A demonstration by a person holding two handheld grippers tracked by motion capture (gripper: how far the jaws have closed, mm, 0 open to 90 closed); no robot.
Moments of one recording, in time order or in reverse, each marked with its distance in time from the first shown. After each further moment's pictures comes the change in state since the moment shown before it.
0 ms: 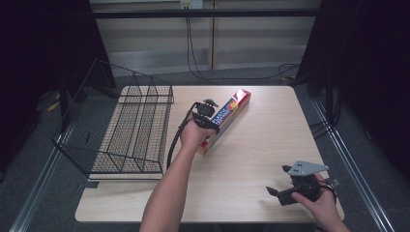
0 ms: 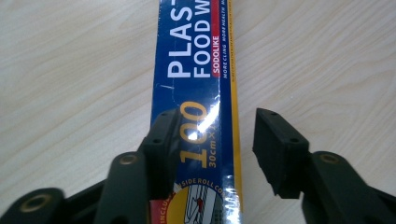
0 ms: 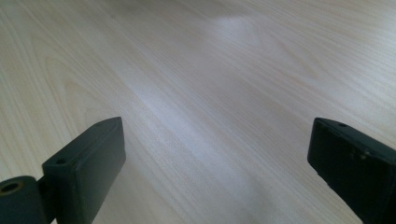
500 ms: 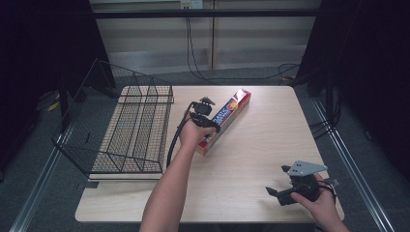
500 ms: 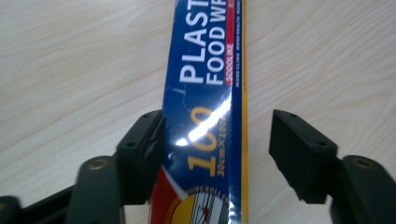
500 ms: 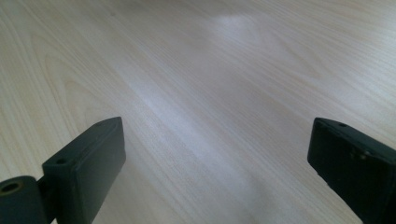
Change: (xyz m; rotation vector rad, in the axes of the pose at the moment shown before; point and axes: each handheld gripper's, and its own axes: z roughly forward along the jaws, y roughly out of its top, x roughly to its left) left arm 0.008 0.001 0.005 -0.035 -0.001 -0.058; right arm 0.001 0.000 0.002 0.007 0.001 -0.003
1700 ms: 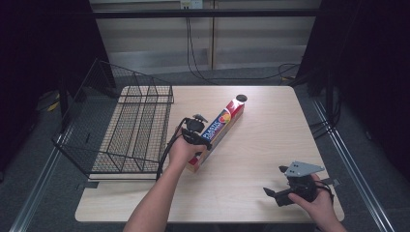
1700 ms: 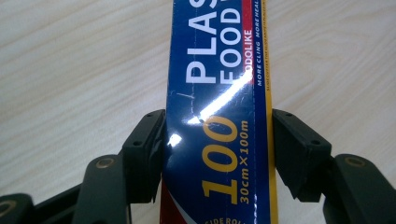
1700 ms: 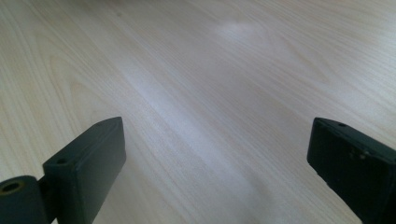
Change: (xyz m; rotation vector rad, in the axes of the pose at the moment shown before) left arm -0.005 -0.058 -0.018 0.077 0.001 0.019; right arm 0.005 0.003 0.004 0.001 0.004 -0.021
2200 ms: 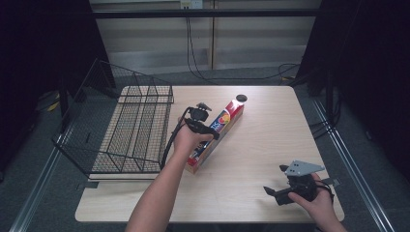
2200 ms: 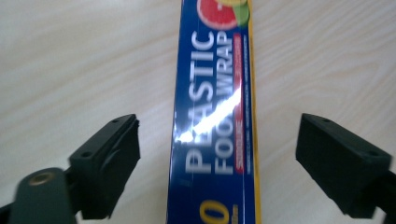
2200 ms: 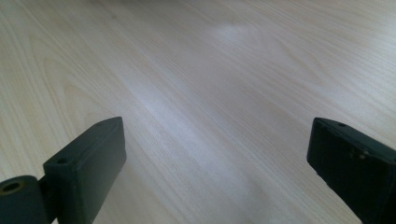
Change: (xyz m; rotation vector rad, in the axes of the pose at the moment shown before) left arm 0.000 0.042 0.001 -0.068 -0.004 -0.006; right arm -0.002 0.001 0.000 -0.006 -0.013 0.000
